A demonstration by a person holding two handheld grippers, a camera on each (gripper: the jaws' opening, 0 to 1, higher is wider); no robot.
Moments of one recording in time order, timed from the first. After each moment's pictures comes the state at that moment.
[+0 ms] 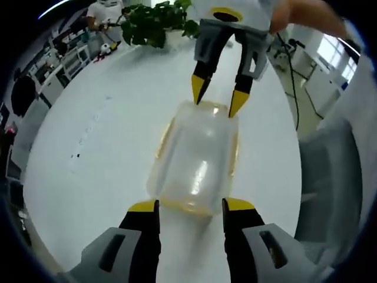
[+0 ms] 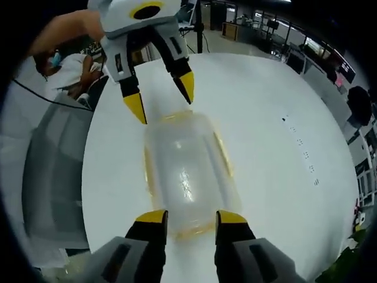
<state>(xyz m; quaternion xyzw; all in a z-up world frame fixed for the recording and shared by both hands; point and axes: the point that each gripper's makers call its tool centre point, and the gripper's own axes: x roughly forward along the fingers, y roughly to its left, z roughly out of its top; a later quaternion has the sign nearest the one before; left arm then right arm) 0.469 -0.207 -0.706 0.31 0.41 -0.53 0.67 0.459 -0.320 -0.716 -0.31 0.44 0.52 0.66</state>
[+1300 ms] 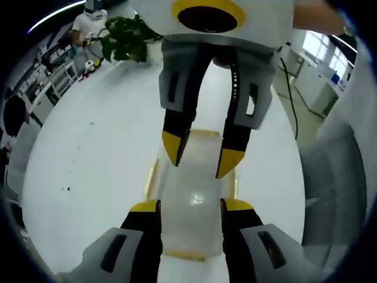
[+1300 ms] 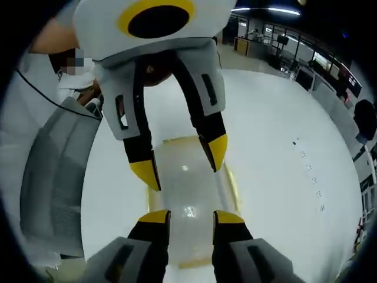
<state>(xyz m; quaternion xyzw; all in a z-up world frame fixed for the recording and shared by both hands) 0.473 -0.266 -0.712 0.31 0.37 -0.57 0.66 0.465 -0.284 -0.718 -0.29 0.39 0.57 0.66</state>
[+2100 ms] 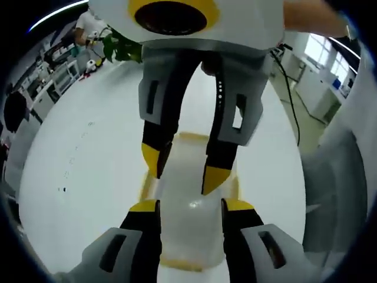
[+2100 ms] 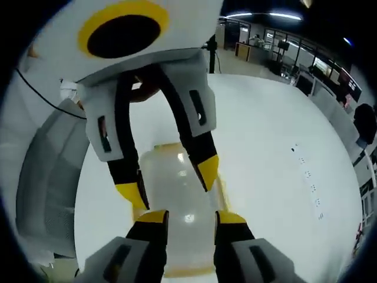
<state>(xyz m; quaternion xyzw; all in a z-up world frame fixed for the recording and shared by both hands) 0.471 -0.278 -0.719 0.30 0.37 -0.57 0.67 0.482 -0.277 -0.723 -0.29 0.37 0.58 0.67</state>
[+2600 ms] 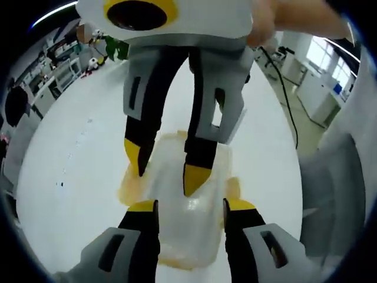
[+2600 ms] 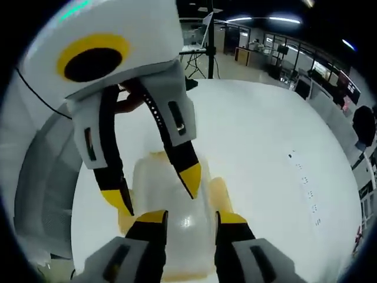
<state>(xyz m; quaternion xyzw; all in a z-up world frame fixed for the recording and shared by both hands) 0.462 -0.274 -0.719 0.28 0.38 -0.56 0.68 0.494 -0.269 -0.717 -0.29 0.35 0.58 0.67</state>
